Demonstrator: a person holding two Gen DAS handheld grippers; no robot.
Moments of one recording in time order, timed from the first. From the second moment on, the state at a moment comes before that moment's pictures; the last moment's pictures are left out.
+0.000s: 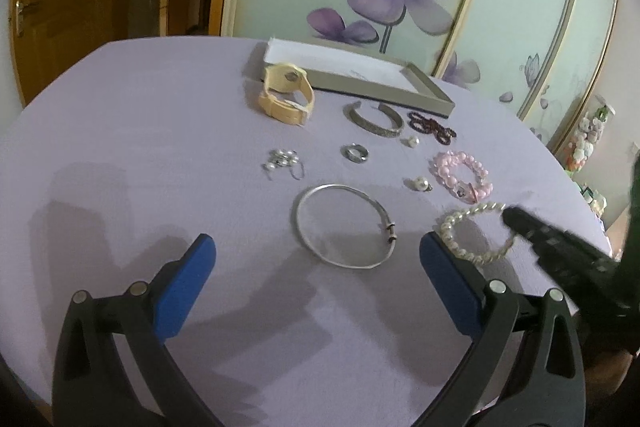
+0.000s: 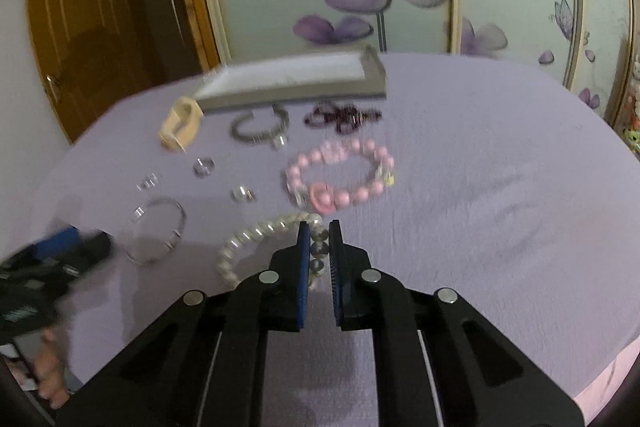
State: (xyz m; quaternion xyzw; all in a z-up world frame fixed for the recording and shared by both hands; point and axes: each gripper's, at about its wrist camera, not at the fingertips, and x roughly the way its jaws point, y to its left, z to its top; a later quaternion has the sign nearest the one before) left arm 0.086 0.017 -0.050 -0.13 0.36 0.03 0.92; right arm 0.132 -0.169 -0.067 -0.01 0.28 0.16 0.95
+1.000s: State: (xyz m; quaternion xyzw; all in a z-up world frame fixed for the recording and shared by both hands) left arm 0.142 -0.026 -0.063 -0.04 0.43 0.09 0.90; right arm 0.137 -0.185 -0.040 0.03 0.25 0.20 0.95
